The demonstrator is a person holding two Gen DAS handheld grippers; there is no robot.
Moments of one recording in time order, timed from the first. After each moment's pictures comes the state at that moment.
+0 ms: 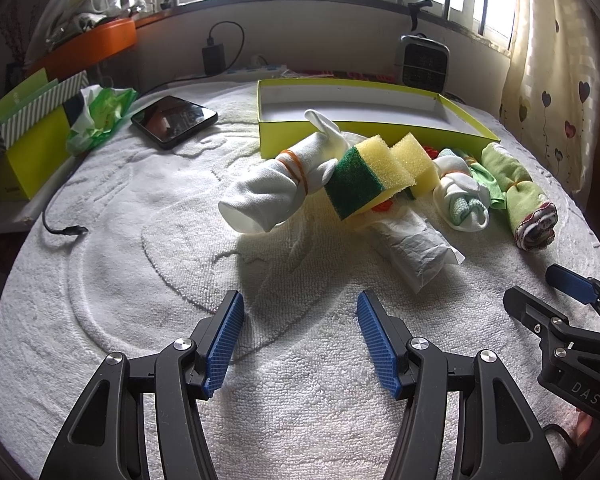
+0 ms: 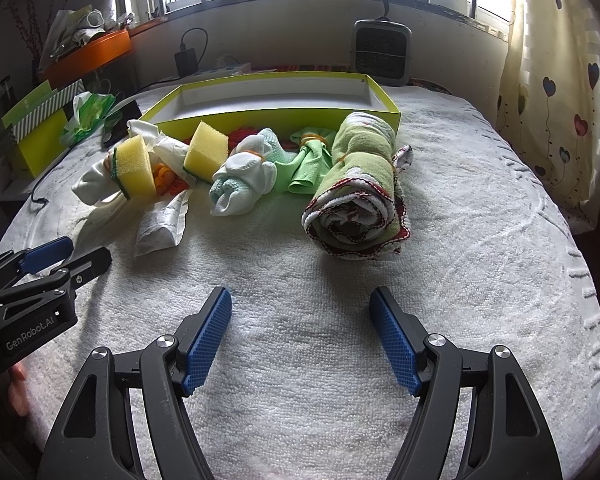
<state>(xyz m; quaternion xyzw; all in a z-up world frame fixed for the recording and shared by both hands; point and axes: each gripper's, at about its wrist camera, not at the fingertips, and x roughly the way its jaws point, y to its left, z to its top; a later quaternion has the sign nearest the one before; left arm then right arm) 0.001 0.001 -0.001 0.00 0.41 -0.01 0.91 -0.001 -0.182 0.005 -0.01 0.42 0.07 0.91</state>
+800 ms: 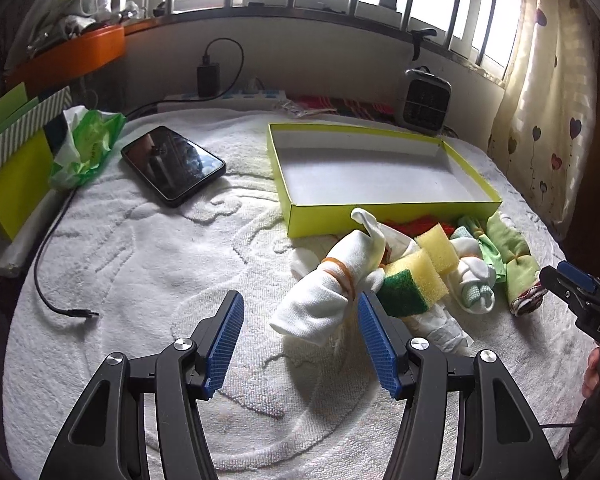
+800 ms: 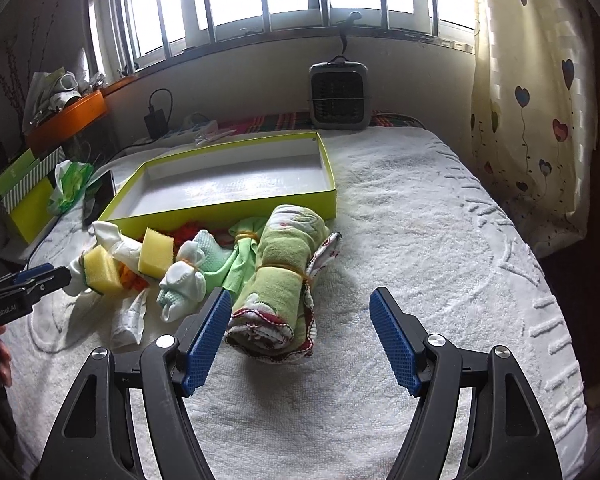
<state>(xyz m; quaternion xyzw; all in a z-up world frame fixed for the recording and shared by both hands) 0.054 0.050 0.039 -0.03 0.40 -0.06 0.91 0.036 -0.229 0.044 0.04 0.36 0.05 0.93</state>
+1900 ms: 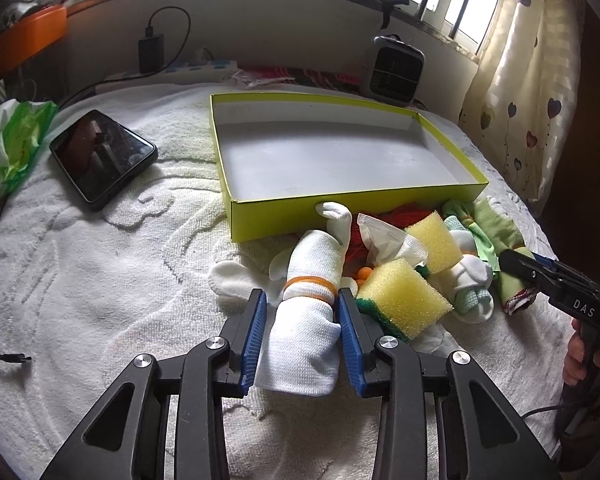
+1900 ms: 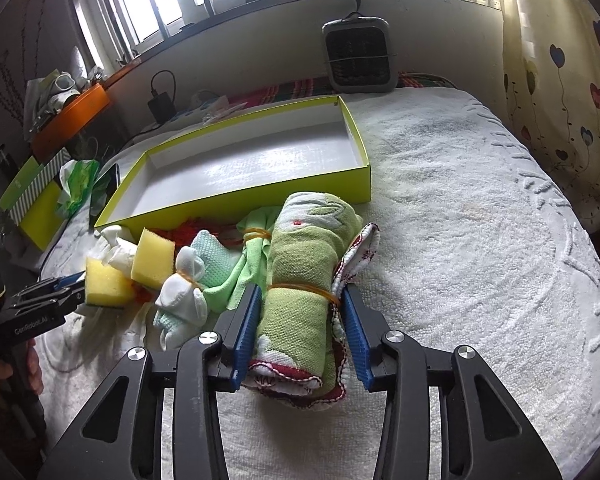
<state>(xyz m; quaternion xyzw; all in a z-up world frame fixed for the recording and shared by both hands) 0.095 0.034 0.011 -0.03 0.44 -0.14 0.89 0.075 -0.231 0.021 0.08 0.42 0.10 0.90</state>
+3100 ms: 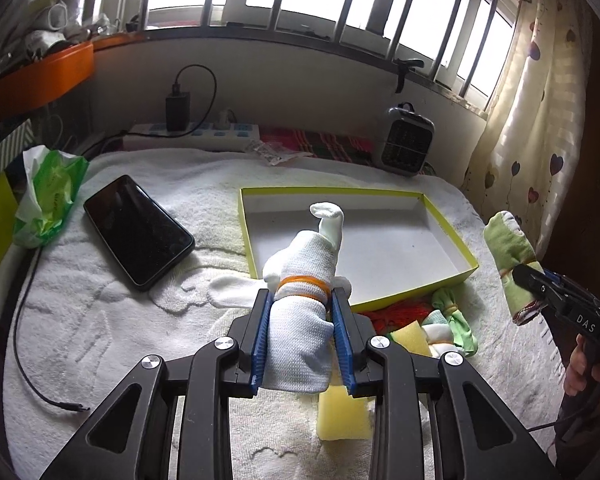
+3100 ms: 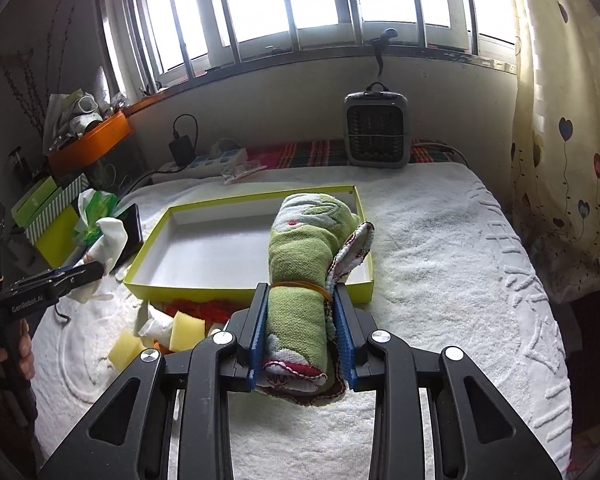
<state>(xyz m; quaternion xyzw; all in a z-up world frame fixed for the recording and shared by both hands) 0.117 0.054 0.079 -0.06 0.38 -0.12 0.91 0.093 -0.228 0.087 0.05 0.35 0.11 0.93</state>
